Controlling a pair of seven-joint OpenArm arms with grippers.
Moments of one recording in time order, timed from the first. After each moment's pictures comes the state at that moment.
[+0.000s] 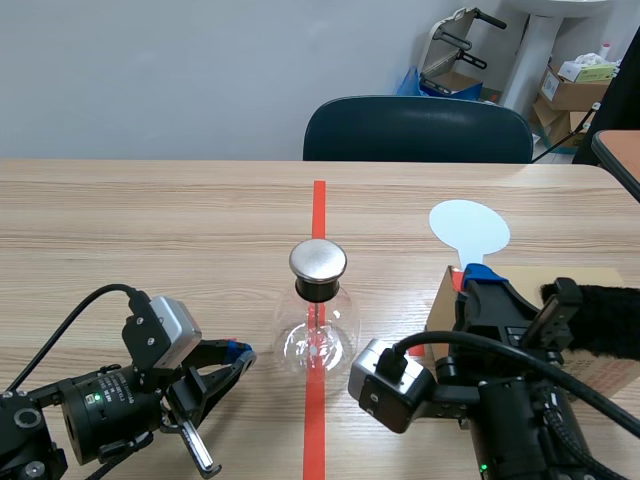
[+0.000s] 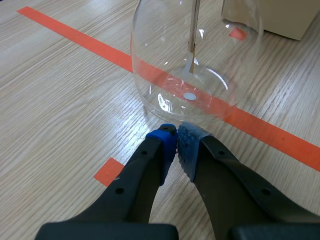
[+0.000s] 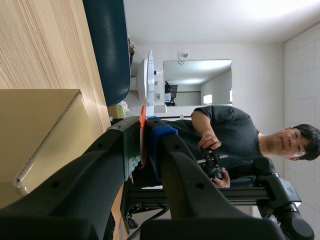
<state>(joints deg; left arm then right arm) 1.5 -29.6 38.5 62.6 -4.6 -17.9 -32.6 -32.5 10.5 -18.5 92.8 -90.6 -34.0 -17.1</state>
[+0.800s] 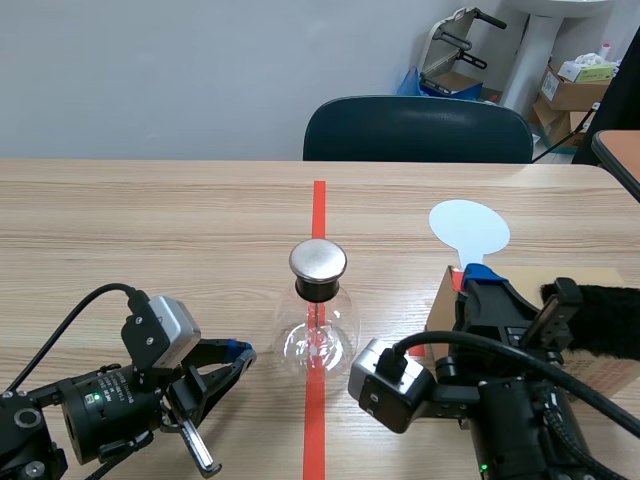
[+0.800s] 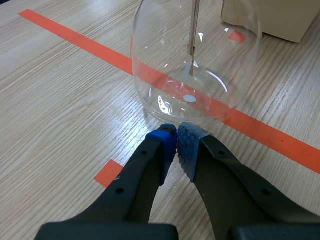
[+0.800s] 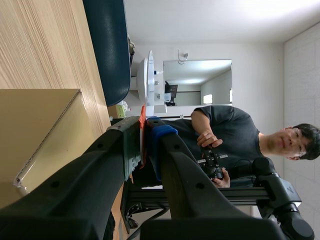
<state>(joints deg) 1.5 -29.6 38.5 62.6 -4.6 -17.9 -33.1 -32.5 10.5 -18.5 92.8 -90.6 -34.0 -17.1</state>
